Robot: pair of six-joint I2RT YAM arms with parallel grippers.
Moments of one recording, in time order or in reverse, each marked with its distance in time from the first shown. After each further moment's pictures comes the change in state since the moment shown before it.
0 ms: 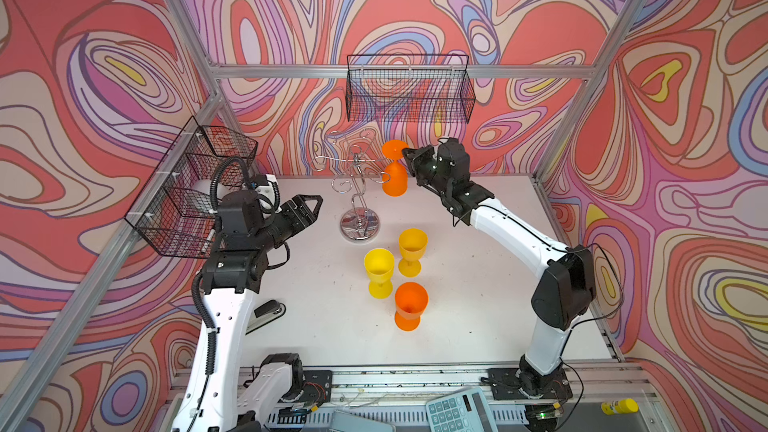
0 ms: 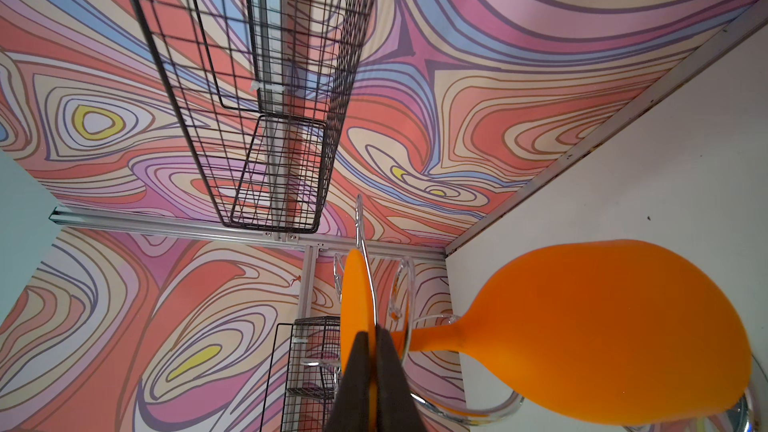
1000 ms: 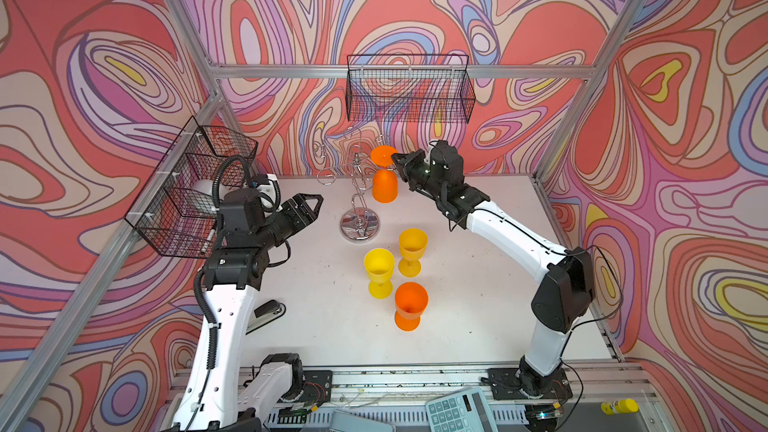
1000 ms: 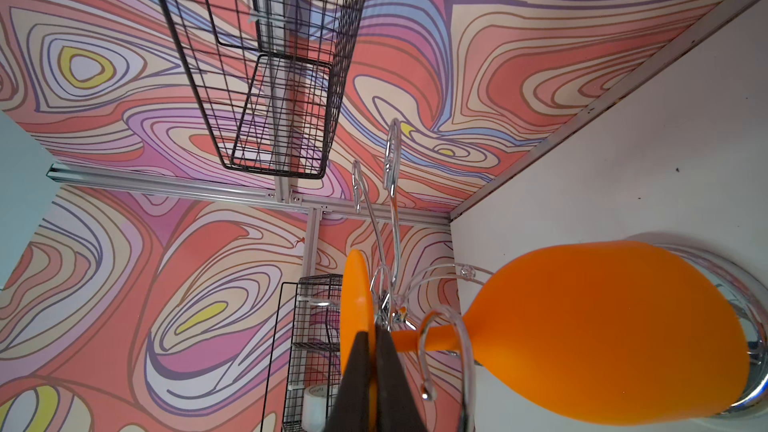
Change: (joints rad) left arm 0.000 0.017 0.000 0.009 0.000 -0.008; right arm 0.050 -0.007 0.004 -0.024 -0.043 -0.001
